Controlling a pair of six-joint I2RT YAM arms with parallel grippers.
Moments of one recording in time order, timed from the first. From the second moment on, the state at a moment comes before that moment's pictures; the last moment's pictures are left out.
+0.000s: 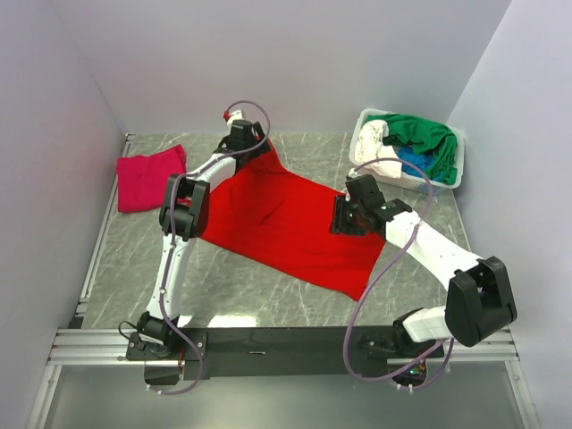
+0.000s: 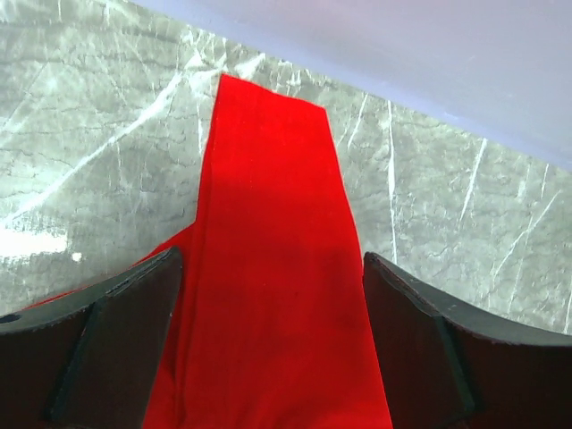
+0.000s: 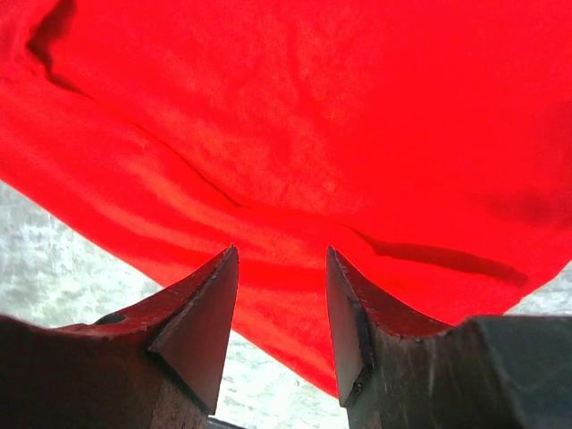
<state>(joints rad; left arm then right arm) -0.32 2.53 2.05 -0.04 -0.12 -0.62 0.44 1.36 0.95 -0.54 -0.02 0.48</state>
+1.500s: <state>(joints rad) -0.28 2.61 2.25 -0.23 -0.11 -0.73 0.44 1.29 0.92 -0.51 -0.13 0.46</state>
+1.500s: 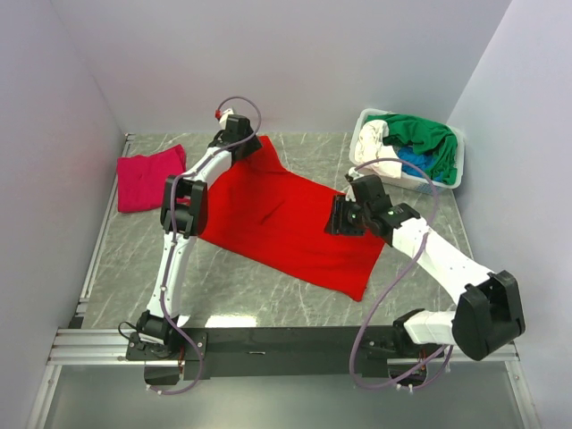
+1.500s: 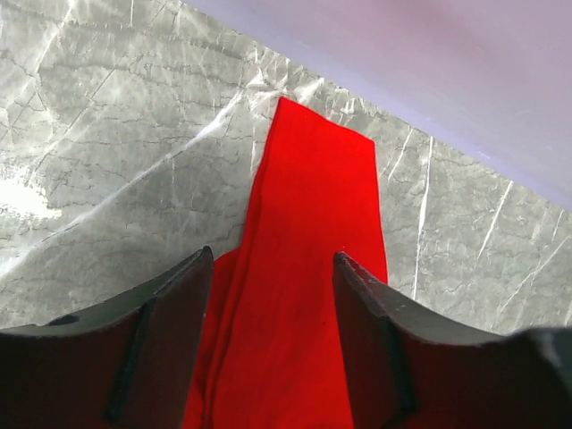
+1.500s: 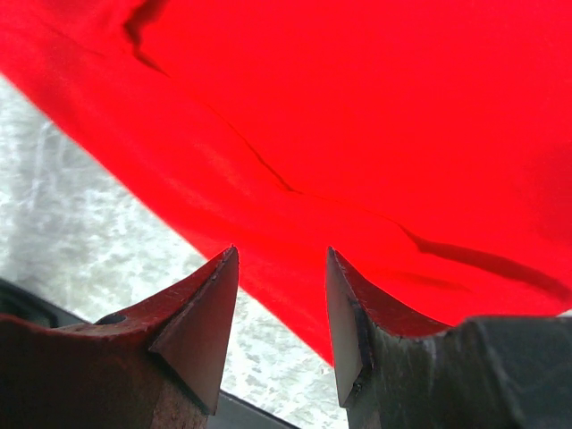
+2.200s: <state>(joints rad) -0.28 2.64 2.29 -0.33 -0.08 -0.72 0.45 1.18 0.89 -0.48 -0.19 0.45</state>
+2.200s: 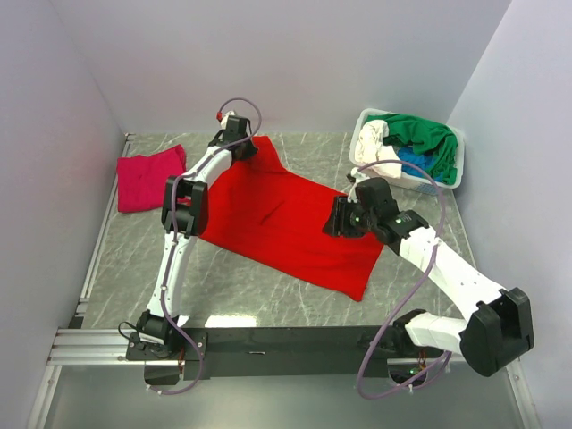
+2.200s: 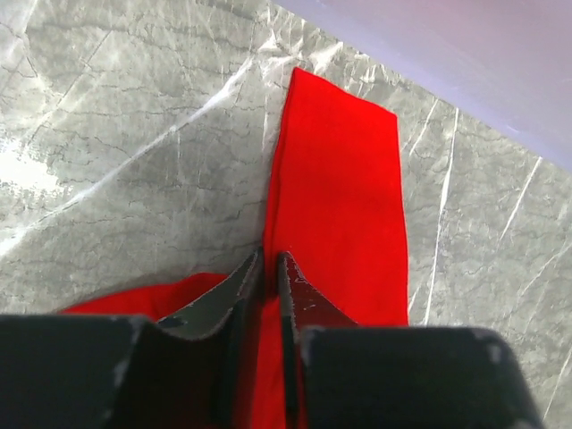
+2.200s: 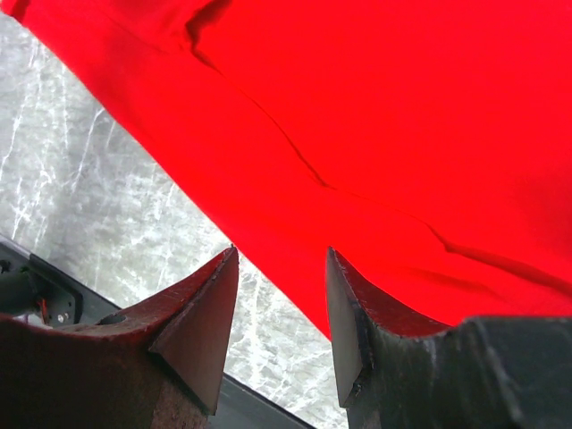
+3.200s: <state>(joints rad) -0.26 2.54 2.10 -0.18 -0.05 -0.72 0.31 1.47 0.98 -0.52 0.09 0.47</state>
